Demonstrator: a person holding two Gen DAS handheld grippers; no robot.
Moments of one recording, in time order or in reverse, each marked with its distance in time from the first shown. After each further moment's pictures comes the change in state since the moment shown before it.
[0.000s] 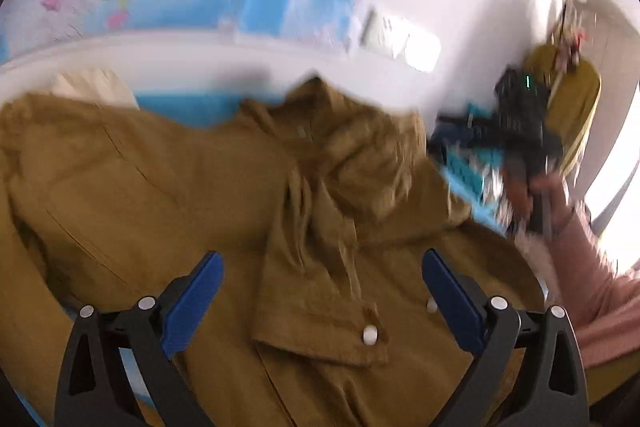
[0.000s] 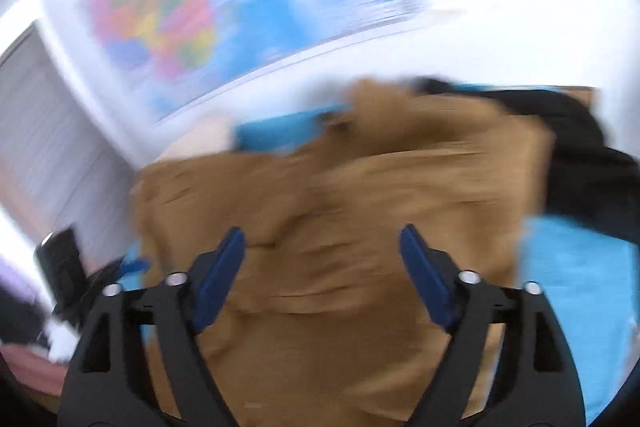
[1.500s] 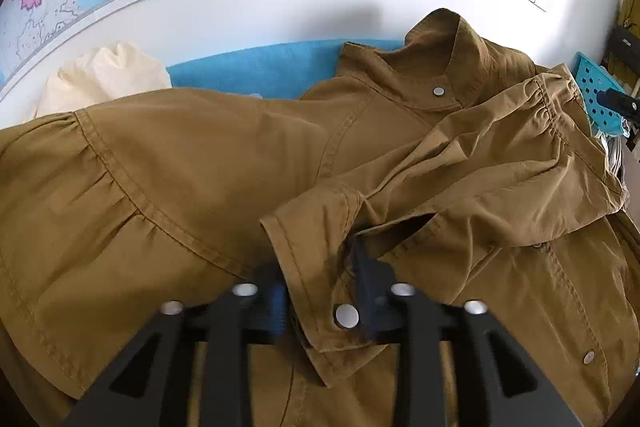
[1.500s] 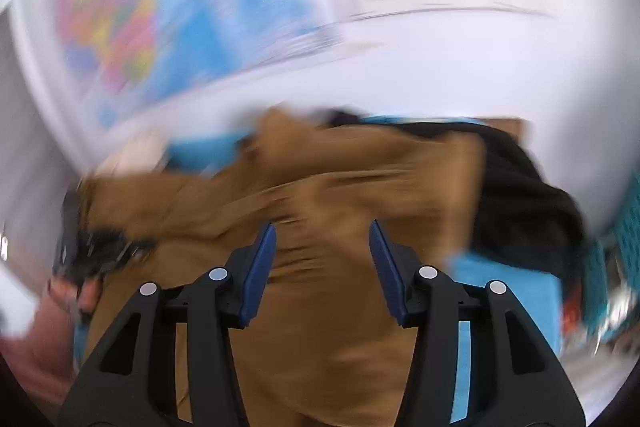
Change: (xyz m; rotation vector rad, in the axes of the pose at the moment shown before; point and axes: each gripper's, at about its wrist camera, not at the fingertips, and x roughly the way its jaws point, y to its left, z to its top) left arm 0.095 0.065 0.063 0.012 0.174 0.332; right arm 0.001 -0.016 0.008 -0.111 -0.035 -0.147
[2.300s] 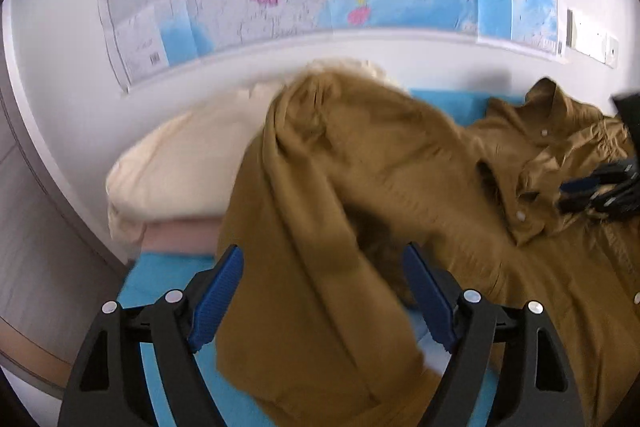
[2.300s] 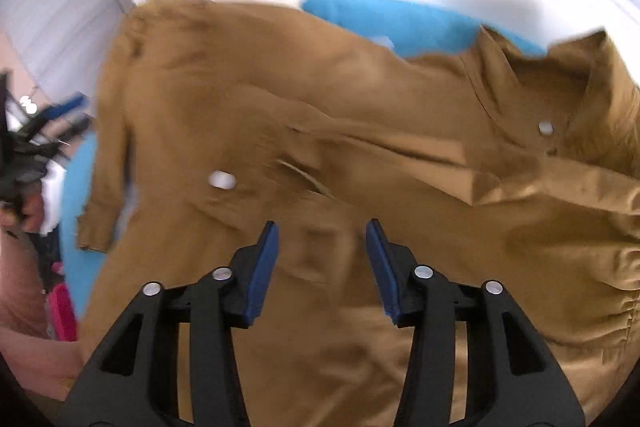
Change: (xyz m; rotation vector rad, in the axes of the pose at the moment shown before) left arm -0.143 0.119 -0.098 -0.155 -0.157 0.367; right arm 0.157 0.187 -0.031 -0.316 0.331 0.215
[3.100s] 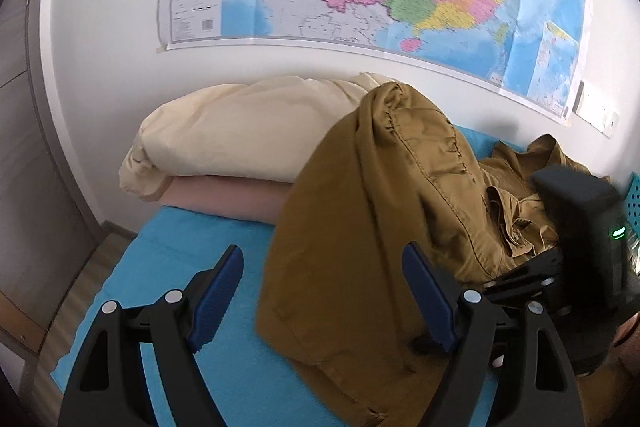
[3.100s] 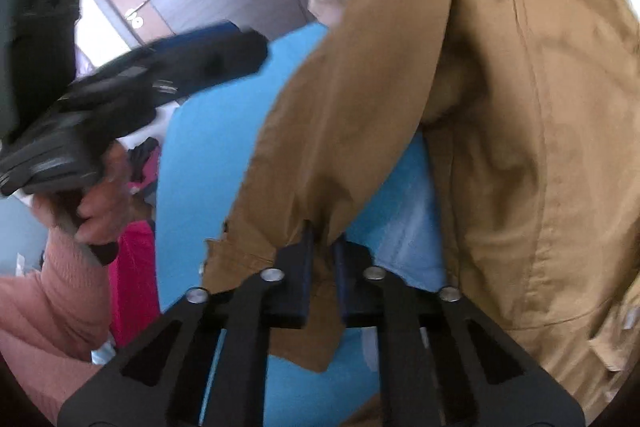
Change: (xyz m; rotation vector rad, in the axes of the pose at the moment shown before) left arm -0.031 0.070 -0.030 -0.232 -0.073 -0.084; right arm 0.101 0.208 0.048 -0.296 0.142 0.367
